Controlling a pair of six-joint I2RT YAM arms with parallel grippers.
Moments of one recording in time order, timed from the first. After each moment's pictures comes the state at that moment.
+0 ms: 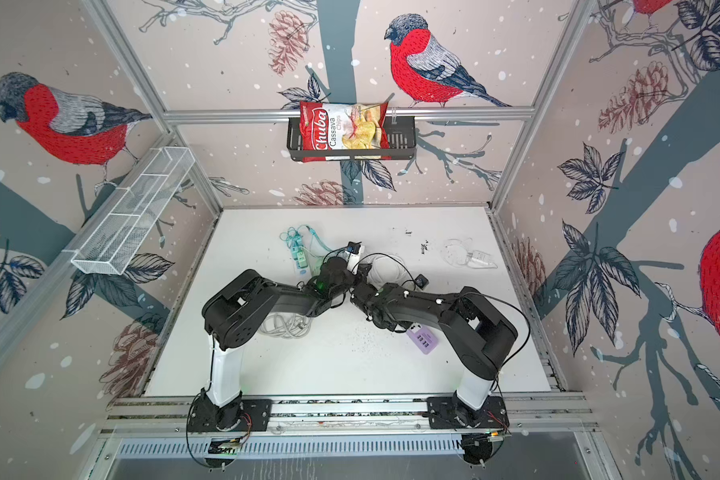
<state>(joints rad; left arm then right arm) -0.72 2.02 0.98 0.70 0.04 -0.26 0.92 1.74 0.98 -0.87 0.84 1.70</state>
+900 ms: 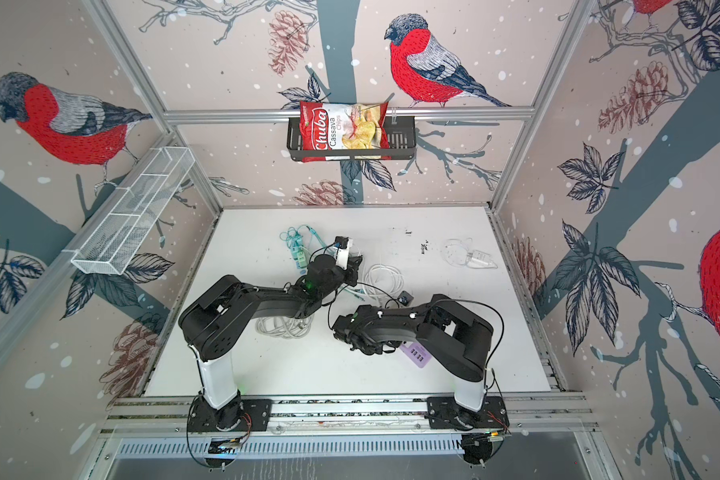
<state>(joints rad) -0.69 1.88 0.90 0.71 0.00 -0.27 1.17 1.85 1.03 -1.09 0.92 1.99</state>
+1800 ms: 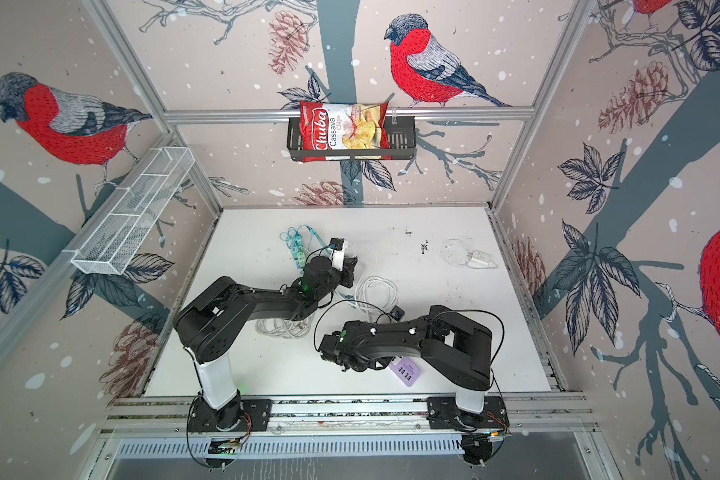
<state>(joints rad) -0.68 1.87 0.86 0.71 -0.03 -0.27 1.33 1.79 1.06 -1.14 0.70 2.07</state>
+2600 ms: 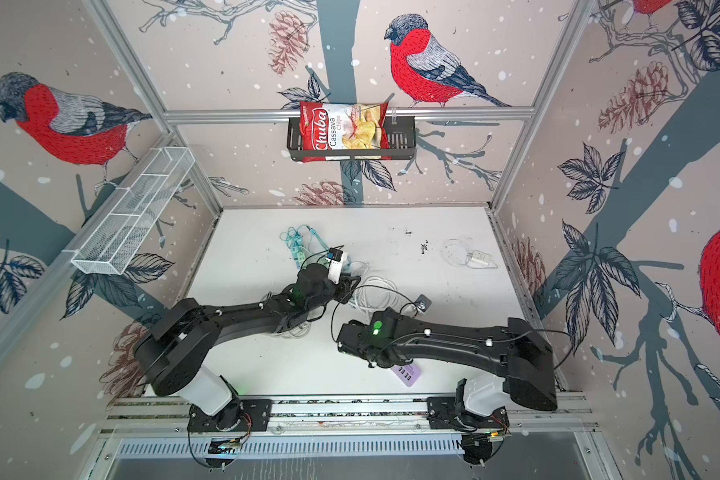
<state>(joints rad) -0.80 1.58 0.76 0.37 0.04 -0.35 1.30 1.38 1.06 -1.35 0.77 2.07</state>
